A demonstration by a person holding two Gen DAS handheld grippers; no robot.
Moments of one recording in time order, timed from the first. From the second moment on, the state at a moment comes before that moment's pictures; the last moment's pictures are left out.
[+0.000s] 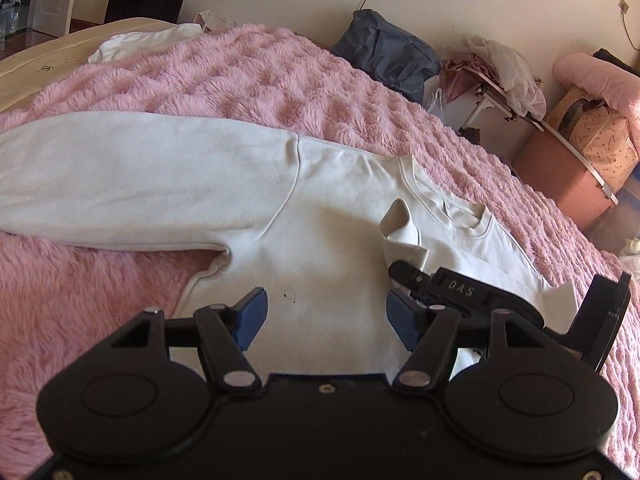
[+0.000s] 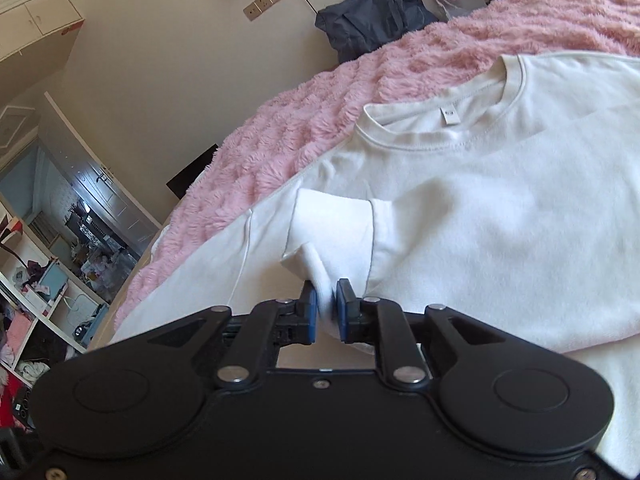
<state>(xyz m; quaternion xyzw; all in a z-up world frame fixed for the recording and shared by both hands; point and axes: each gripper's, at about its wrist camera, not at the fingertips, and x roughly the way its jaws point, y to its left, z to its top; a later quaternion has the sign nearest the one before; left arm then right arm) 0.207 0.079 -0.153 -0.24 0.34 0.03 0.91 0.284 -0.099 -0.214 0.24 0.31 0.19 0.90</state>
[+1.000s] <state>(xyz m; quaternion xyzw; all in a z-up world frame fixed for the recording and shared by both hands) 0.349 0.047 -0.210 -0.23 0.36 -0.10 0.90 0.192 -0.264 -0.172 0.22 0.24 0.08 0.94</state>
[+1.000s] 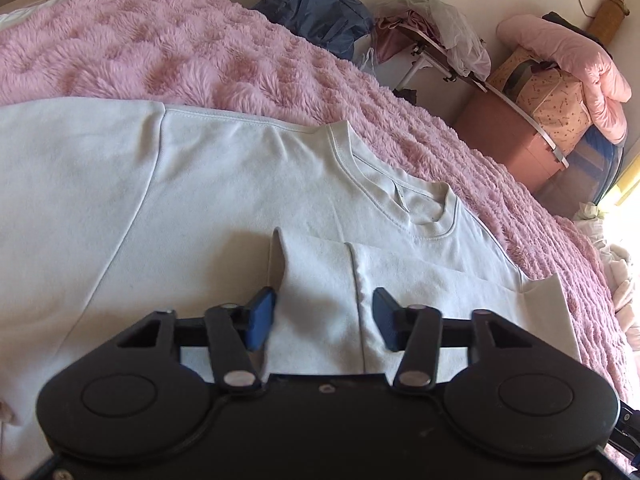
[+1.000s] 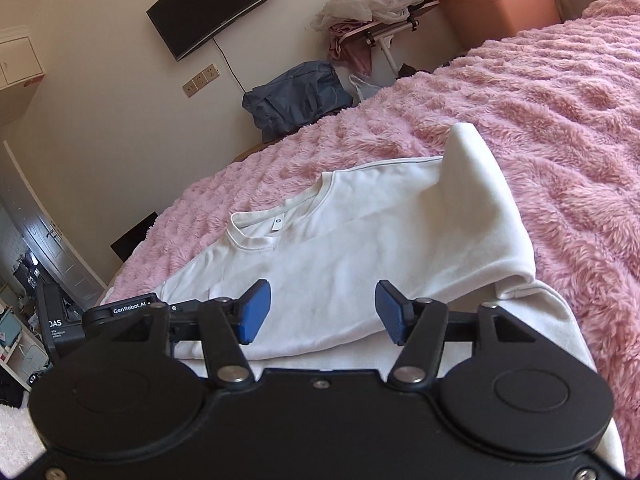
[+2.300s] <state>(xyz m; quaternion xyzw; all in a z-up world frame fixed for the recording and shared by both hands) 0.313 0.116 -0.206 -0.19 0.30 0.02 0.93 0.231 -0.280 -0.168 0.08 0.28 -0.05 0.95</state>
